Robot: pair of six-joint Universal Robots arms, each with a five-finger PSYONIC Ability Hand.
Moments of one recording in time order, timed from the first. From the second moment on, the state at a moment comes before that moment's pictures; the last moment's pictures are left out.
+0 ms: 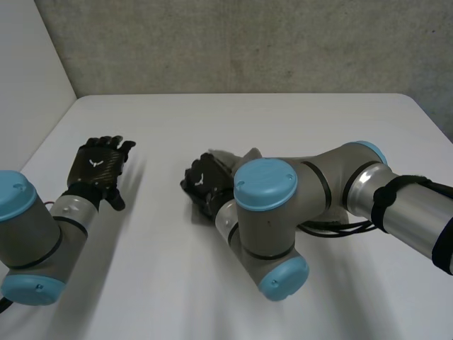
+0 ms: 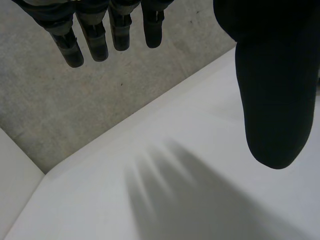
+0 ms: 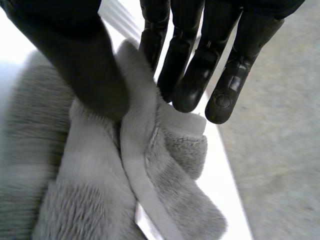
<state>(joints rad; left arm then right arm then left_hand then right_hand) 4.50 -1.97 -1.87 3.74 -1.45 3.43 2.41 -0.67 0.97 -0.08 1.53 2.31 0.17 0.17 0.17 0.17 0.03 0.99 0.99 0.99 1.00 0.81</state>
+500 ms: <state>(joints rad) 4.23 -2.00 -1.64 3.70 -1.46 3.29 1.99 -1.15 1.42 -0.05 1.43 2.81 0.17 0.17 0.17 0.17 0.03 0.24 0.25 0.24 0.26 0.06</state>
